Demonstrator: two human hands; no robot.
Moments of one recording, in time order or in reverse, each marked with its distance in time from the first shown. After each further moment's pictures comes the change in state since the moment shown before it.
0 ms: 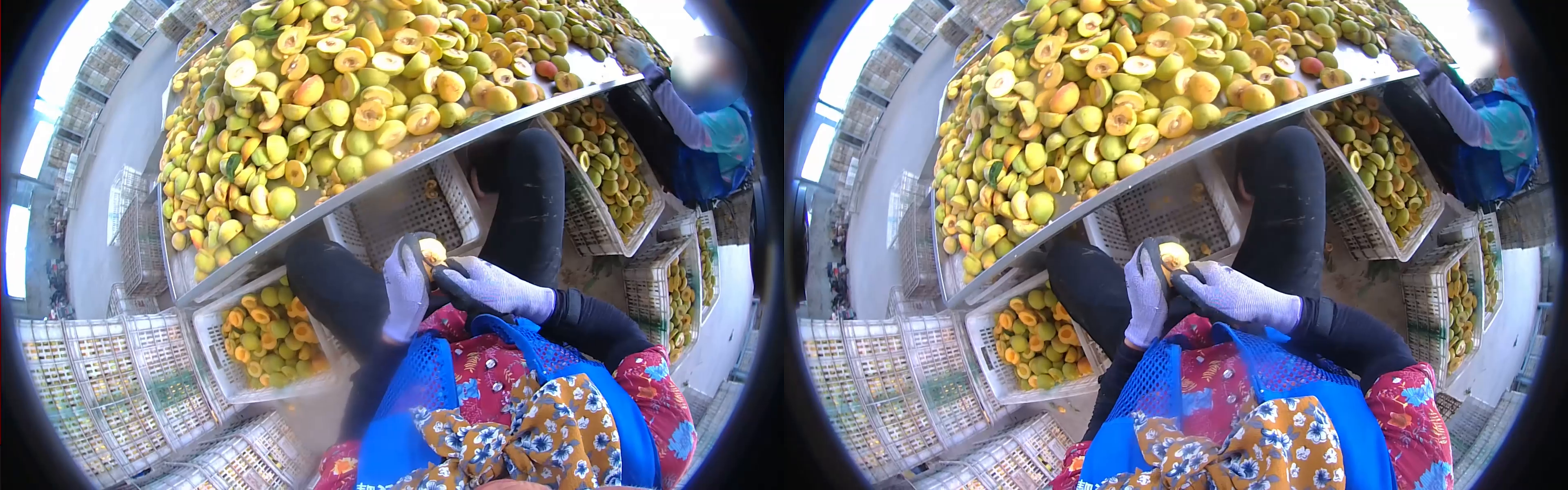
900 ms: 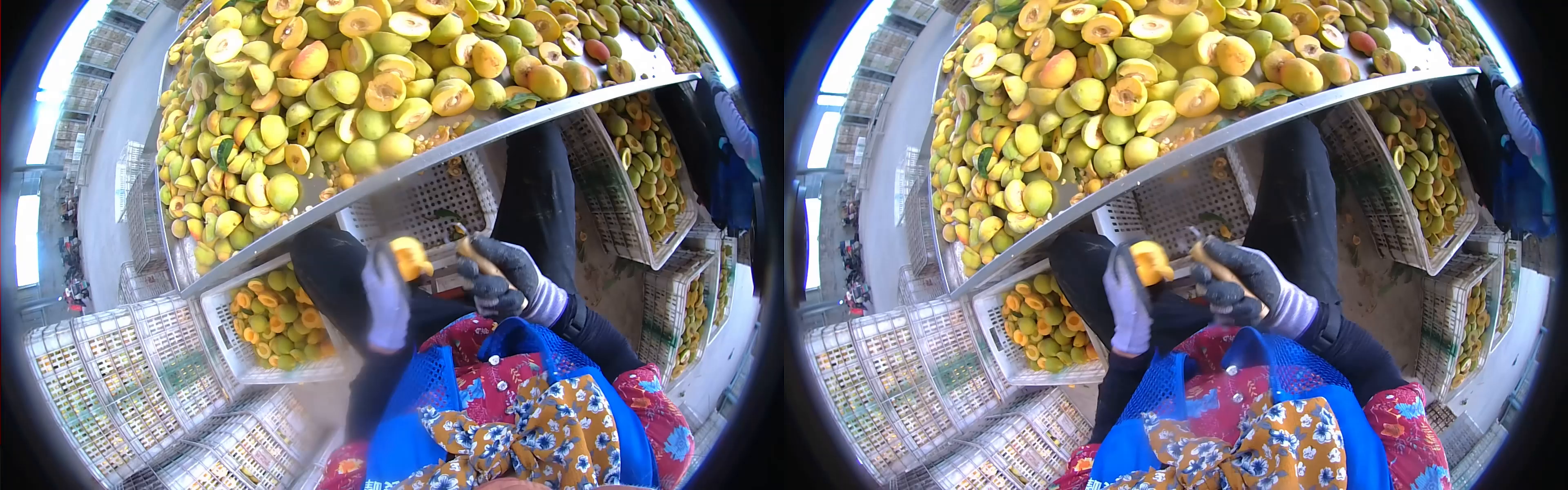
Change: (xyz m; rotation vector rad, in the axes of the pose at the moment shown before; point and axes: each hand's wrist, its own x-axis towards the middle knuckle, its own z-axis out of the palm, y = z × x) left_hand 0.022 -0.059 -0.036 0.018 0.309 -0.282; right_hand 0.056 0.049 -0.025 1.701 -0.638 0.194
